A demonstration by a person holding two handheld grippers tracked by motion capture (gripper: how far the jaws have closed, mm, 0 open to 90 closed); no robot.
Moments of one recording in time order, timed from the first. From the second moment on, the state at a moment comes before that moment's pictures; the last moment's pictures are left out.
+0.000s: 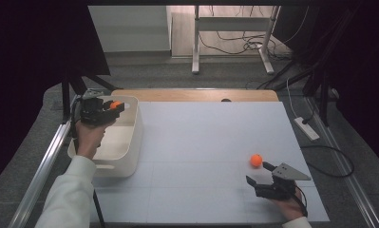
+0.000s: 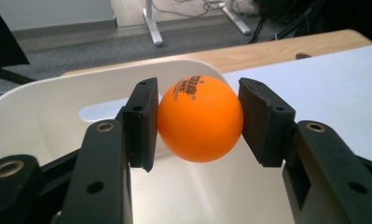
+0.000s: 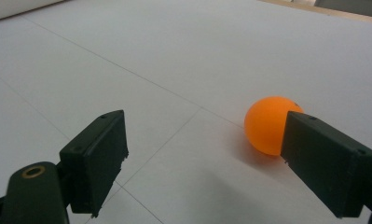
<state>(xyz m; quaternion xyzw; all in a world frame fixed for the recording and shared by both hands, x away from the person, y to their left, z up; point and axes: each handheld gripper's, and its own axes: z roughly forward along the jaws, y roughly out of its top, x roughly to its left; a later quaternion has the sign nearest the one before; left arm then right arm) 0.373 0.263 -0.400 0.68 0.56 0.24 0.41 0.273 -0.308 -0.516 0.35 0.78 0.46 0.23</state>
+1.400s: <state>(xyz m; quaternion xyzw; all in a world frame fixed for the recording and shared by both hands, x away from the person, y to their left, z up) 0.379 0.260 -0.407 0.67 0.58 0.22 0.40 0.274 -0.309 -0.516 0.35 0.78 0.46 0.23</state>
